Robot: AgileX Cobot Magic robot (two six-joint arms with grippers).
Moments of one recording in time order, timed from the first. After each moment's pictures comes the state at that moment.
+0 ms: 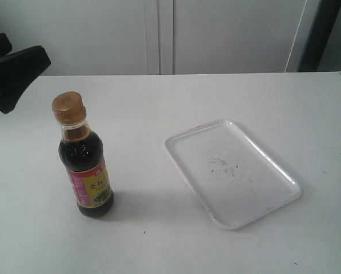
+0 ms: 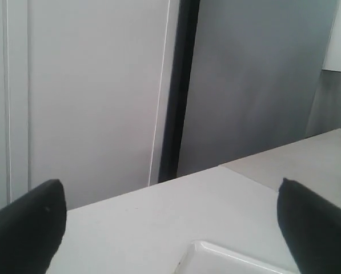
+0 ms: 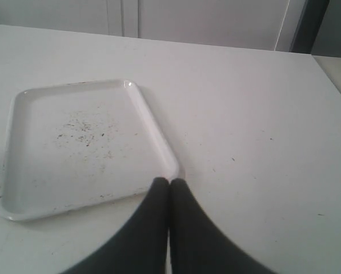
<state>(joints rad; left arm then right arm) -0.02 1.09 -0.46 0.94 -1.01 -0.88 0.12 0.01 0.00 0.02 0.35 -0.03</state>
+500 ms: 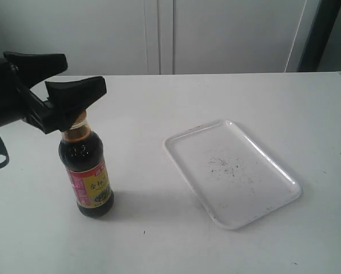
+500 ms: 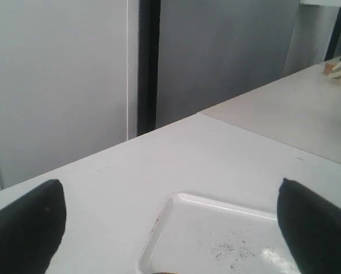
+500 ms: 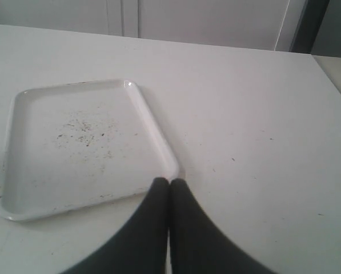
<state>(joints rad) -0.26 1.24 -0.56 0.93 -0.83 -0.76 0.12 0.01 0.00 0.02 0.35 -0.03</state>
